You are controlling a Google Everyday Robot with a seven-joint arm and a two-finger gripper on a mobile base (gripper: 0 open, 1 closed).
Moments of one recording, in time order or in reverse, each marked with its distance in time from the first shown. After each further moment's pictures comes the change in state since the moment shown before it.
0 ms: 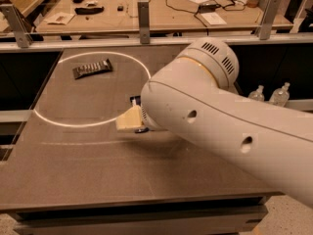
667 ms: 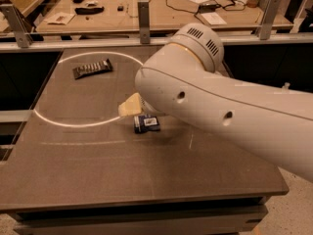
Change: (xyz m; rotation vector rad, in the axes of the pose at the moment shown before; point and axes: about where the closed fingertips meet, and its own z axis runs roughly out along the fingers) arm -0.034 -0.013 0.019 0.054 -0.016 -0.019
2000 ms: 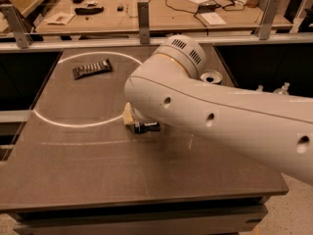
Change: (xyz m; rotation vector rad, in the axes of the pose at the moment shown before) arm 0.015 0.033 0.024 -0.058 0.049 -0.048
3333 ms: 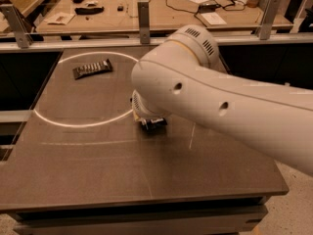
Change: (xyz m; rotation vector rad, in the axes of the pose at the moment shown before) arm -0.006 -0.007 -0.020 -0.033 0.004 -0.016
